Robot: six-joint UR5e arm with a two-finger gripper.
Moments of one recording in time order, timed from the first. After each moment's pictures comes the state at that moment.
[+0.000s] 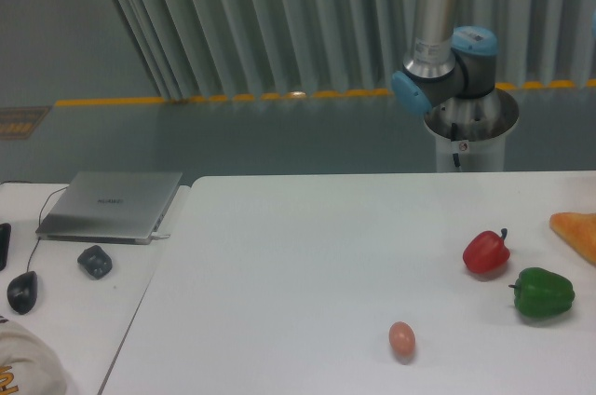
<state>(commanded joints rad) 2.85 -1.78 -1.59 -1.27 1.58 1.31</state>
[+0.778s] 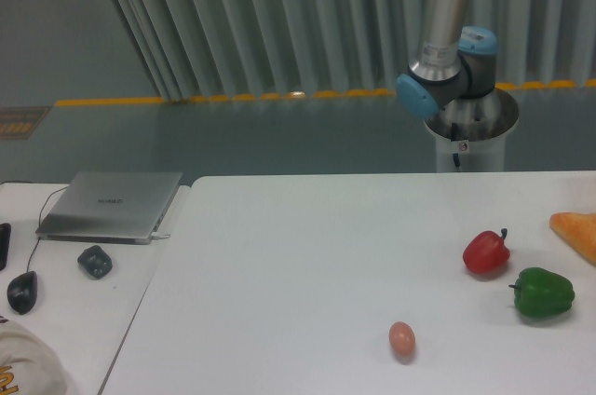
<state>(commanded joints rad) 2.96 -1.83 -1.66 -1.16 1.42 0.98</state>
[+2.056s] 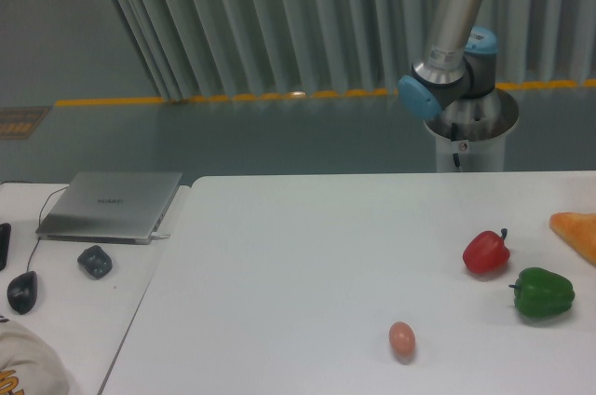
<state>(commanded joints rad) 2.98 -1.89 -1.68 -1.15 1.42 0.92</state>
